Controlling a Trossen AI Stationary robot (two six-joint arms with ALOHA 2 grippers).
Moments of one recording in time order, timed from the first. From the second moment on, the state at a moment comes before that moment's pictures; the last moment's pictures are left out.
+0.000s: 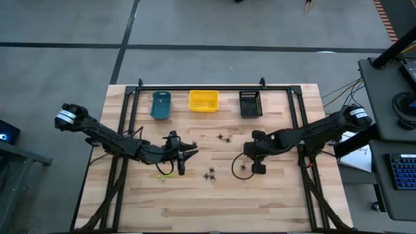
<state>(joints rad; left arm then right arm) -0.38 1.31 0.56 0.50 -0.62 -0.43 0.20 1.38 0.84 -0.63 0.11 0.24</state>
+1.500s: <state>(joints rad) -0.38 1.34 0.56 0.55 -0.62 -0.42 0.03 1.34 0.96 -0.47 0.11 -0.02</state>
